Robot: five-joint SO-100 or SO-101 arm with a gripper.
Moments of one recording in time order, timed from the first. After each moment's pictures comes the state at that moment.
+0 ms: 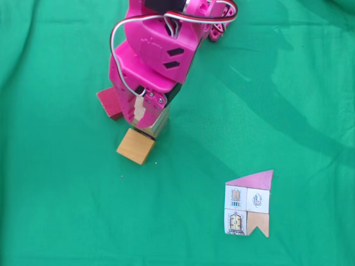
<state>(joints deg) 21.6 111.1 85.2 82.9 -78.0</state>
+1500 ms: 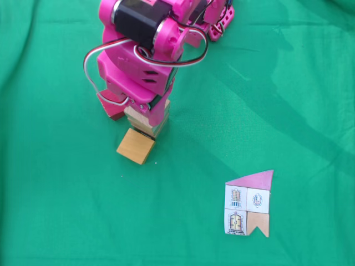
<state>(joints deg) 25.6 96.7 69.0 101.6 -78.1</state>
